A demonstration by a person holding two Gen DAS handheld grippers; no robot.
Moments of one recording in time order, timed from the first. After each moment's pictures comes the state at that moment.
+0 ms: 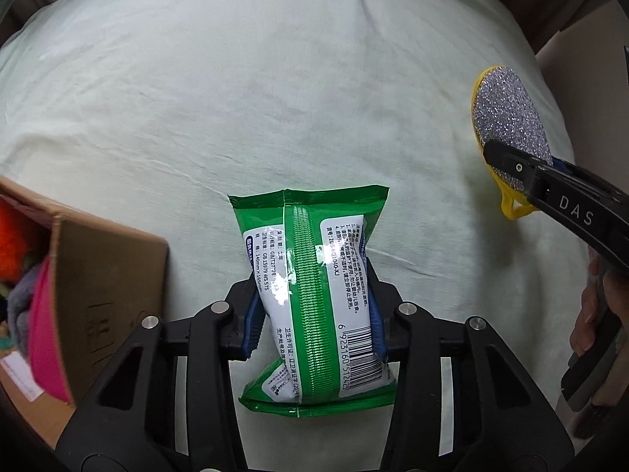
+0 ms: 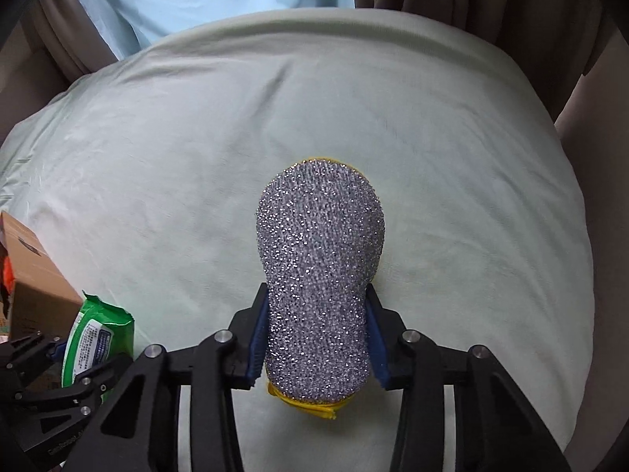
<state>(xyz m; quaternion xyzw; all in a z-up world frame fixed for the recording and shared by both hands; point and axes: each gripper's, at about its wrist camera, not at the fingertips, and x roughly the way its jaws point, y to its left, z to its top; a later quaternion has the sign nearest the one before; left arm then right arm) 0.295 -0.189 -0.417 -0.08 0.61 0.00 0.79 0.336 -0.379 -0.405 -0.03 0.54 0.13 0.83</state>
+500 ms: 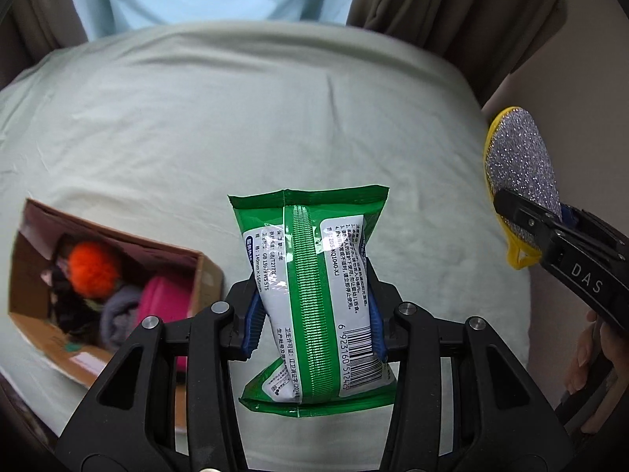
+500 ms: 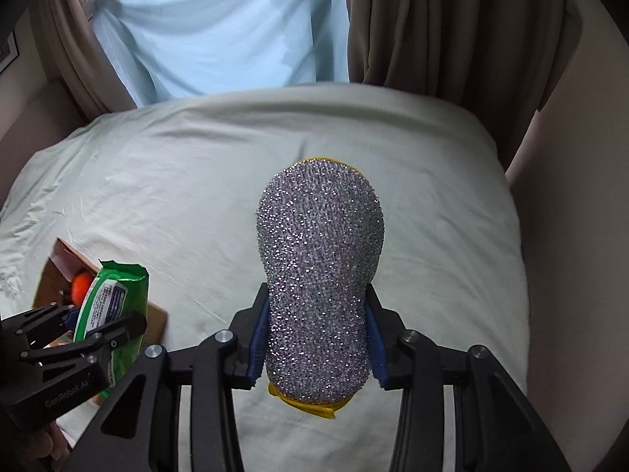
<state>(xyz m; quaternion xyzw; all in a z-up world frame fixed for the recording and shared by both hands) 0.241 -0.174 -0.270 -0.08 0.52 -0.03 0.85 0.239 -0.382 -0.249 -0.01 0.49 0.11 0.87</state>
